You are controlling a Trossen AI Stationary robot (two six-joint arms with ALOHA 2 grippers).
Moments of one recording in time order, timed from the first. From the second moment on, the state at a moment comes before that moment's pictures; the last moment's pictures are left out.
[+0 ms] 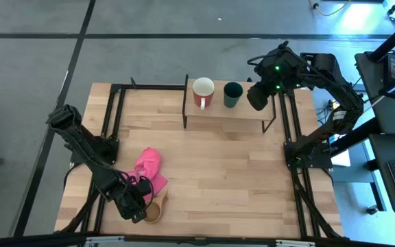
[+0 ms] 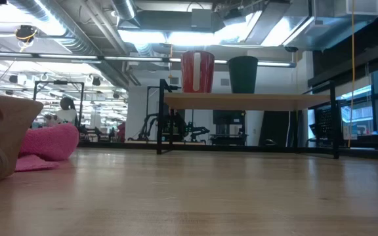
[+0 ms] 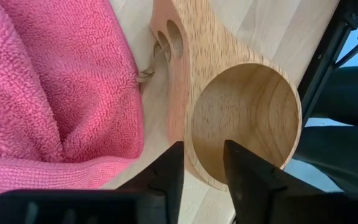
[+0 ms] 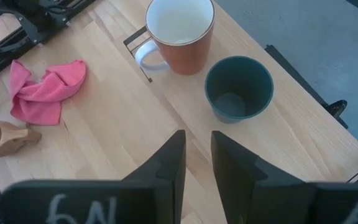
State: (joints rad) left arm -0.86 1.47 0.93 -0.62 -0.16 -1.38; right arm -0.30 1.53 2.19 -1.56 0.11 0.38
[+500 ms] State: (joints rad) left arm -0.85 1.56 0.93 -0.59 -0.20 -1.39; right arm -0.29 1.53 2.19 -1.56 0.15 0.37
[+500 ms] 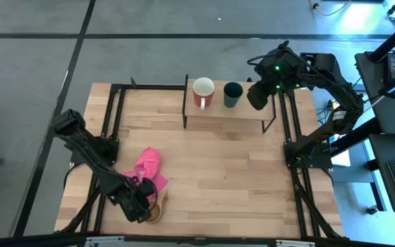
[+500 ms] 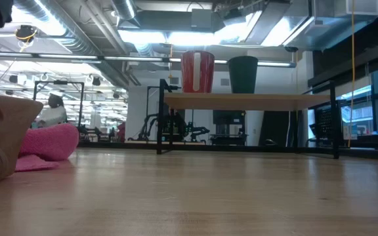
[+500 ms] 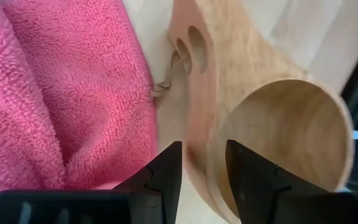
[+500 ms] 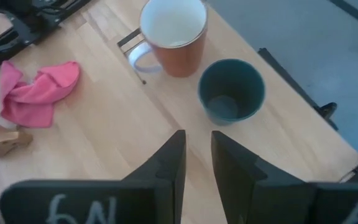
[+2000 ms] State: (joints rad) left arm -0.60 1.58 1.10 -0.91 -0.16 -0.57; right arm -0.30 1.53 2.19 -1.57 0.16 0.36
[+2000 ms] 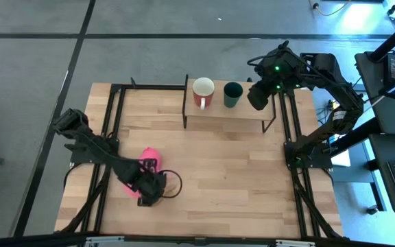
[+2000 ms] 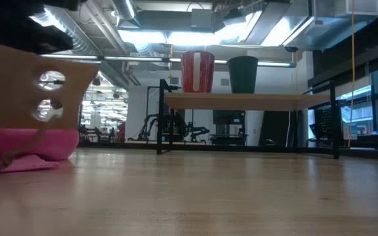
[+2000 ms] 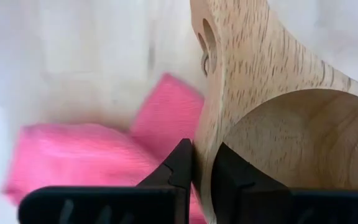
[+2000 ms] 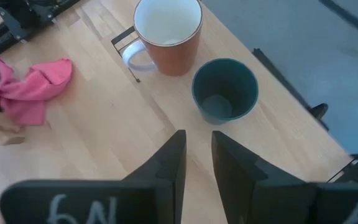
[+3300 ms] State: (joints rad) left arm -0.08 1.54 1.10 -0.65 -0.03 0.17; right arm 0.02 1.59 2.19 -1.57 0.11 0.68
